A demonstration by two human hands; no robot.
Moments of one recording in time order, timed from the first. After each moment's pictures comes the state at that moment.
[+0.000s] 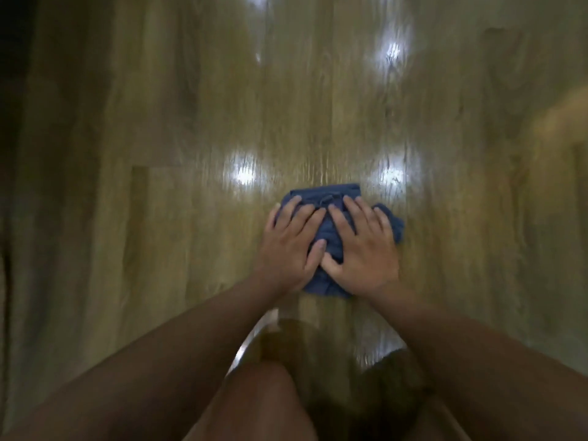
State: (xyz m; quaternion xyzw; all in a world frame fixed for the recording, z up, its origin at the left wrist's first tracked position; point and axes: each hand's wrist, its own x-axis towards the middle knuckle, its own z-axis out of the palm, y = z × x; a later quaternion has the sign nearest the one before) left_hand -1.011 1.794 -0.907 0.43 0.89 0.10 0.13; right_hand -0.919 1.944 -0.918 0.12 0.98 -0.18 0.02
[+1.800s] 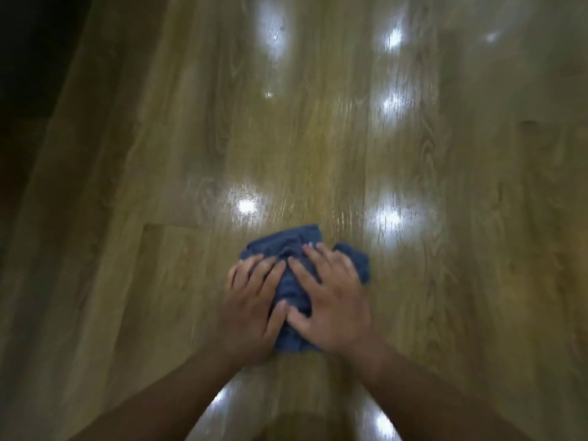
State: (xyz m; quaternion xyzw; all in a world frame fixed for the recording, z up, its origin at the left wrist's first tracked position) left_hand -1.077 1.731 -0.912 0.35 0.92 0.13 0.10; right_hand -1.018 1.903 -0.925 0.02 0.97 -0.25 0.01
